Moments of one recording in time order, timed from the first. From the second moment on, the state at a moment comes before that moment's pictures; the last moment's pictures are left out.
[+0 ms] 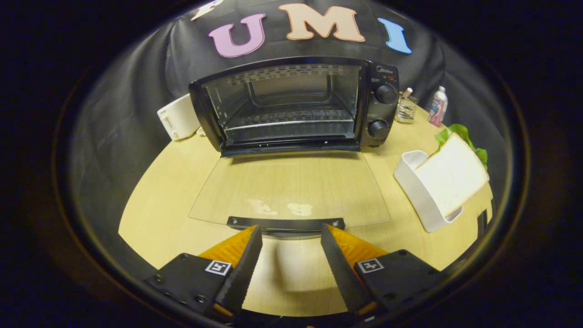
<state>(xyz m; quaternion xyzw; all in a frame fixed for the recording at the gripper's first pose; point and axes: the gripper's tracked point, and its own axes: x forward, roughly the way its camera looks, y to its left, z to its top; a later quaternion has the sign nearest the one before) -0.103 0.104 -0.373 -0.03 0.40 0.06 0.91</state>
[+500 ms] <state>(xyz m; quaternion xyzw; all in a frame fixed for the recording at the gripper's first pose) -0.100 0.104 -0.362 0.00 0.40 0.08 0.91</state>
